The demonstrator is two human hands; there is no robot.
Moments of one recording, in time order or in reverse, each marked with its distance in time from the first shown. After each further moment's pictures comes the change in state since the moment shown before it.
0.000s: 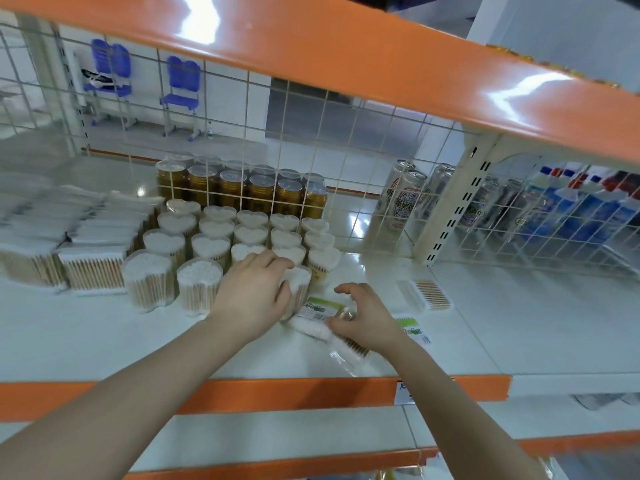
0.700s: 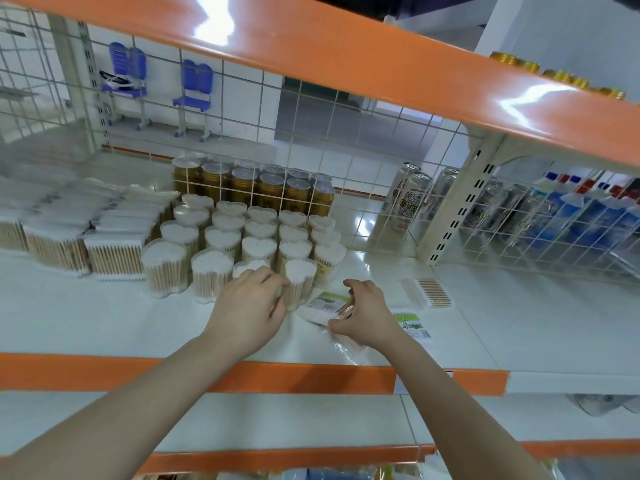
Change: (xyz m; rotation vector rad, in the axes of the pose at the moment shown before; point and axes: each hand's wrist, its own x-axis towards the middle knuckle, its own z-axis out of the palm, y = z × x) left_hand -0.037 -0.003 0.005 0.013 0.064 0.032; right_hand -0.008 -0.013 0.004 -0.167 -0.026 0.071
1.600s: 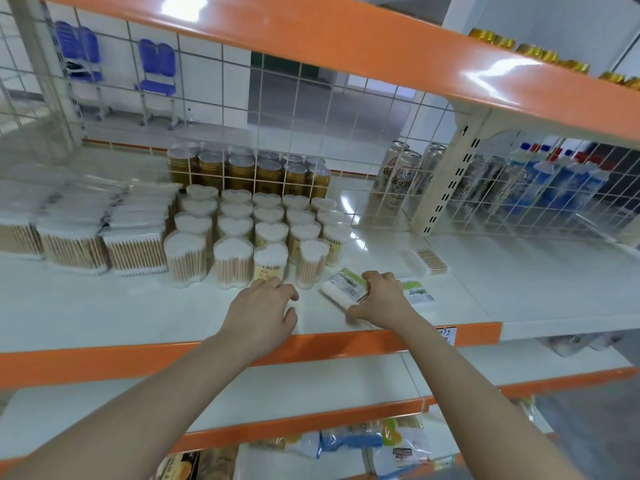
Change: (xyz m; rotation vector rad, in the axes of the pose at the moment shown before) left_hand -0.032 -0.011 -0.017 -0.026 -0.249 -0.030; right_hand -0.031 -0.025 0.005 -0.138 0.012 0.284
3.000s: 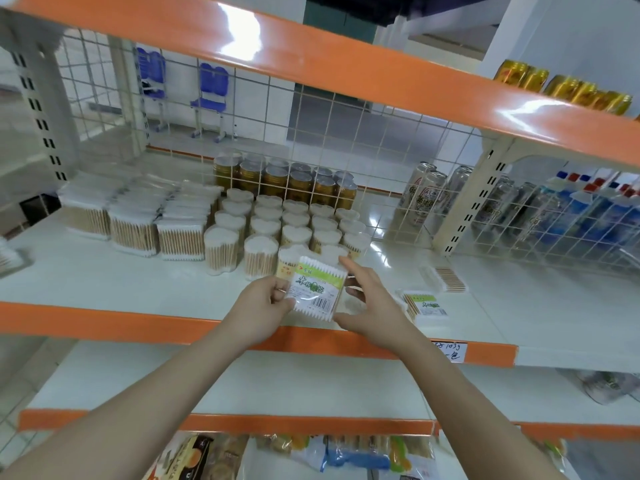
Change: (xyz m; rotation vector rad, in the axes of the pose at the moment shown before) left_hand -0.031 -0.003 -0.009 -0.815 0.123 -0.330; right_hand -0.058 -0.032 -0.014 0.535 -0.081 -0.531
